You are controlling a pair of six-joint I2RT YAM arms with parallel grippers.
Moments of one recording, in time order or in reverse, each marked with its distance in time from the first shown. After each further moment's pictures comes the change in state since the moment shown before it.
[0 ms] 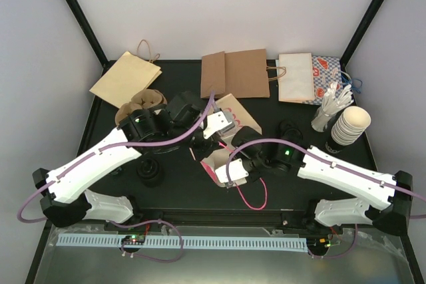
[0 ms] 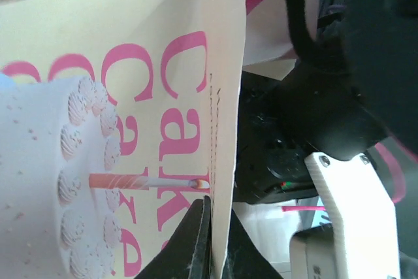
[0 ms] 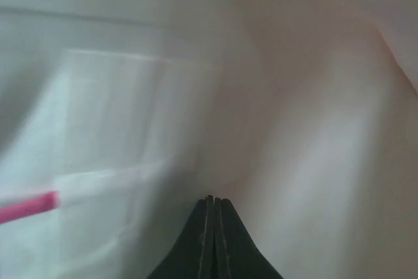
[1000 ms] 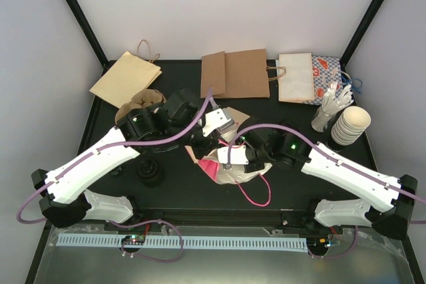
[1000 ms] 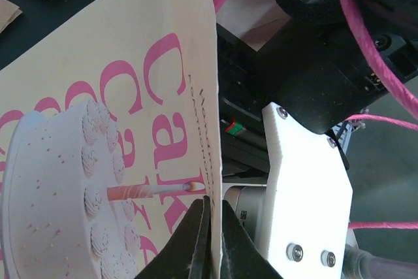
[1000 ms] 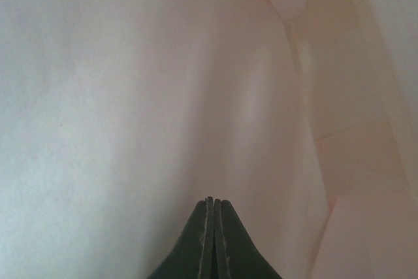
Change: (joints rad) left arm 0.005 -0.014 0.014 0.018 0.030 -0.010; right arm -0.078 -0.026 0.019 0.019 0.051 0.222
